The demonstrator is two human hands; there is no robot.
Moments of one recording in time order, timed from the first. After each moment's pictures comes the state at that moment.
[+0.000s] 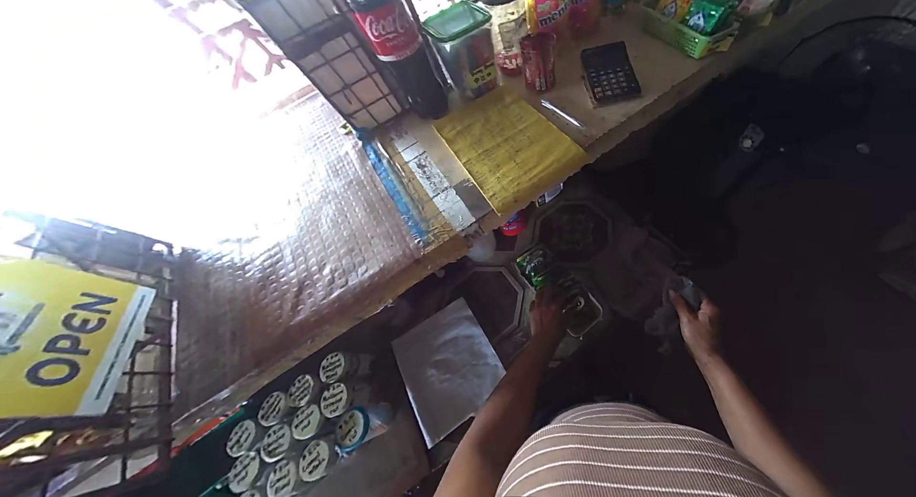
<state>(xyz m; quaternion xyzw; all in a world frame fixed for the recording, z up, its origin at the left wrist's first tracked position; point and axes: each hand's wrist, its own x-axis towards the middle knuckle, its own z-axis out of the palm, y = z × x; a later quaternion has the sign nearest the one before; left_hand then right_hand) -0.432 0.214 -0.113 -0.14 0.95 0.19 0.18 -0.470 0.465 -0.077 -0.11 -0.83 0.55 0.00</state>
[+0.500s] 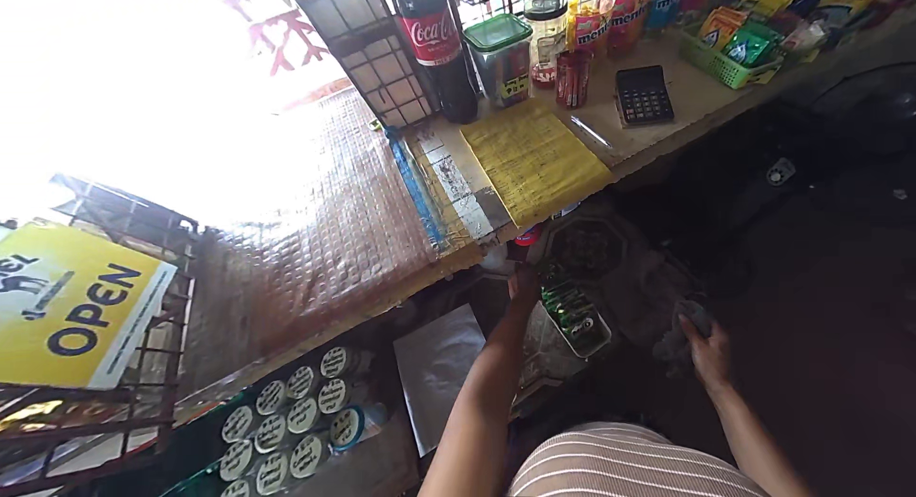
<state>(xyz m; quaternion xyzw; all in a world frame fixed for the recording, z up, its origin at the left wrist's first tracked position) -0.513 0.130 -0.094 -0.24 0.94 0.17 0.18 -0.486 0.462 -0.084 -0.09 -0.83 0.55 -0.01</state>
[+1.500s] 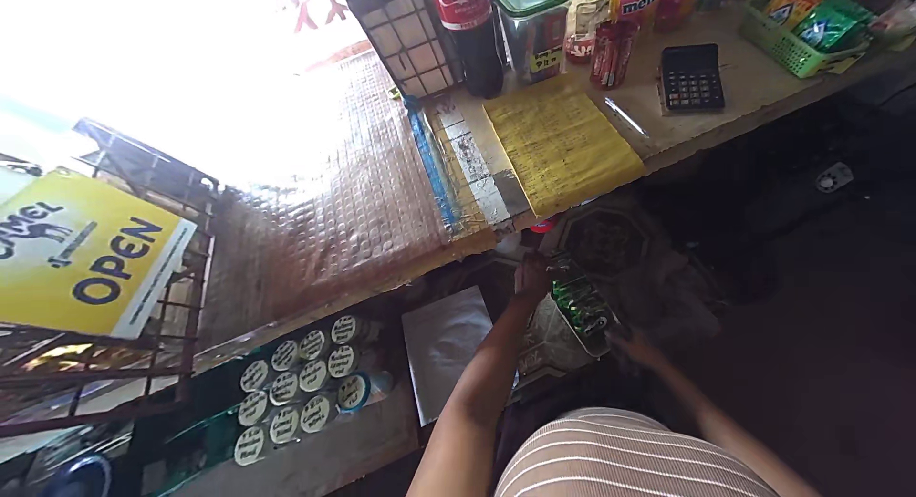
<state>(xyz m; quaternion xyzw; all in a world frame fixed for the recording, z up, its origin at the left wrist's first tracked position) -0.494 0.119 -0.087 -0.21 0.93 0.25 0.13 -0.497 0.389 -0.136 0.05 -0.81 0.39 -0.44</state>
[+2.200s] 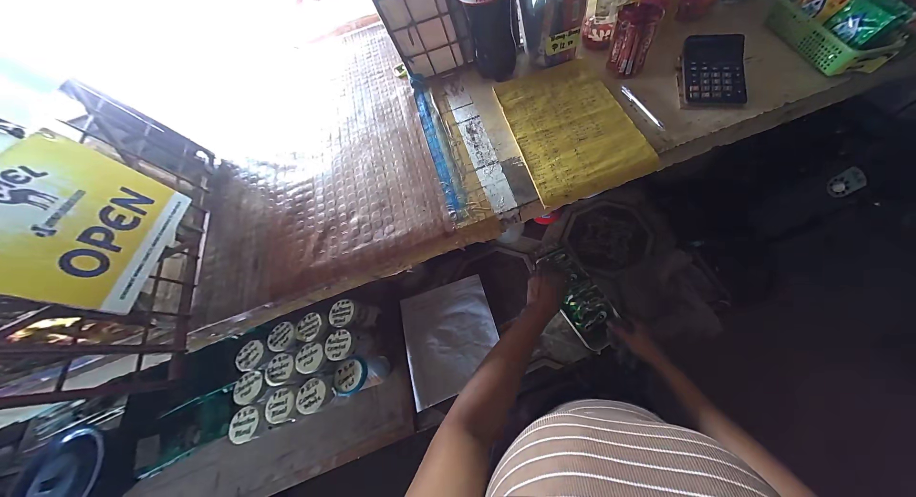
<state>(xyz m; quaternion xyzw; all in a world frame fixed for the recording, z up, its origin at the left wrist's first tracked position) -0.471 0.157 -0.076 -0.16 0.95 0.21 0.19 -0.499 0.385 -0.140 0.04 -0.81 0.39 -0.43</state>
